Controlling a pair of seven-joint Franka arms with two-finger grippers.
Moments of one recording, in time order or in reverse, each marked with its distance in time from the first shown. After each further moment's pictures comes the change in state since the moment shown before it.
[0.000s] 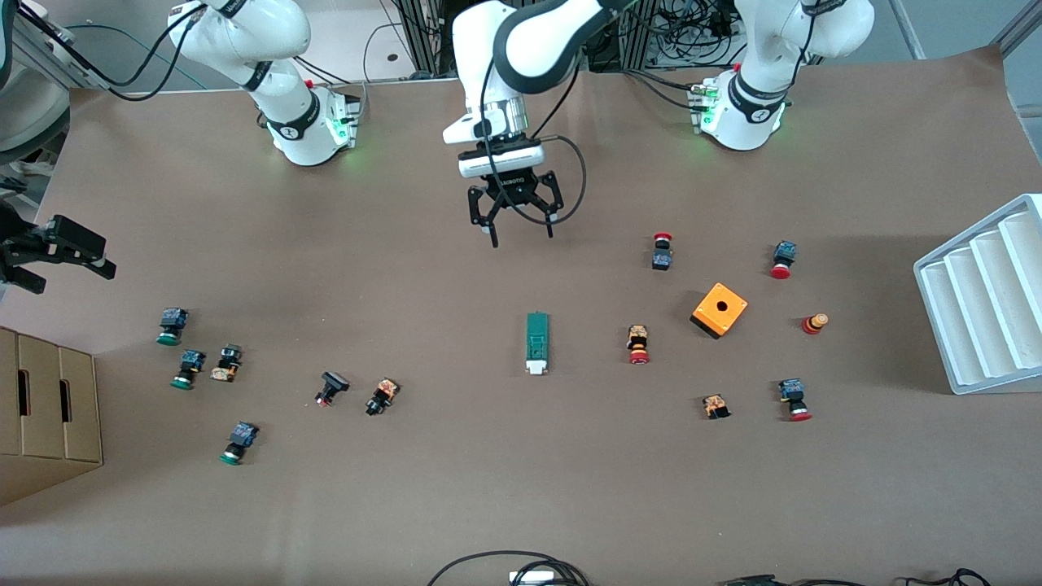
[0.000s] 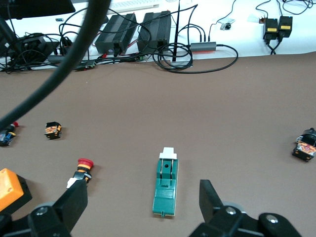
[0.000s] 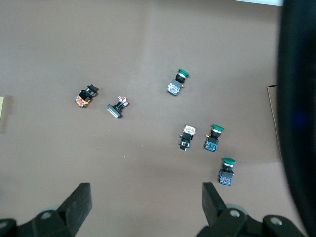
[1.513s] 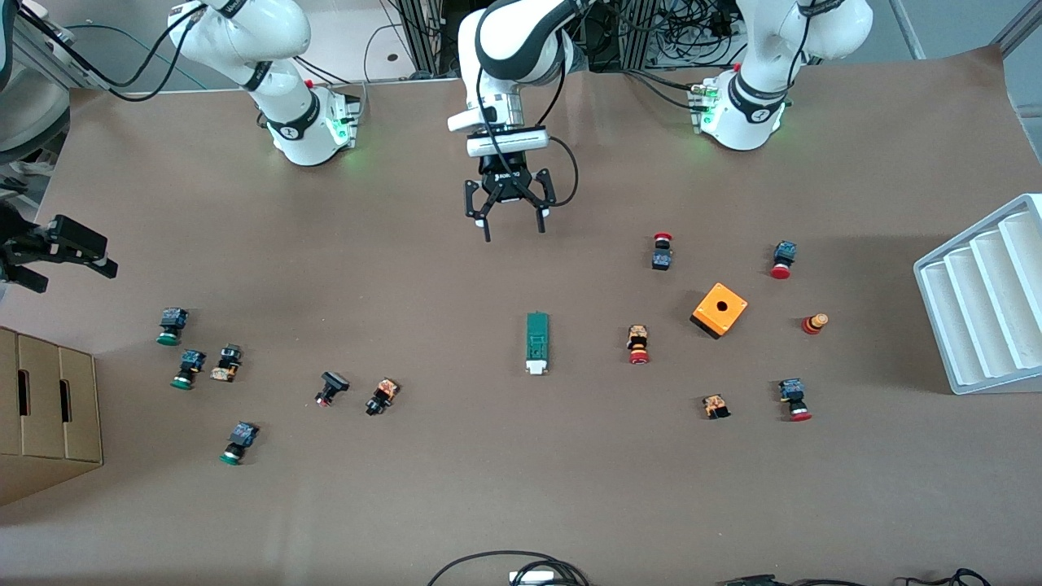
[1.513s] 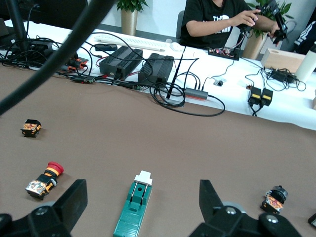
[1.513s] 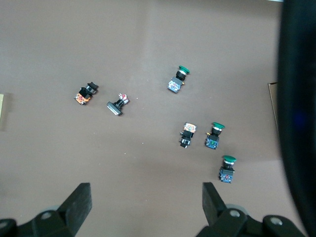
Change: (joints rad) left arm -0.052 0.022 0.004 -0.076 0.278 -0.028 -0.510; right arm 0.000 0.001 -0.001 -0.001 0.000 -0.011 0.000
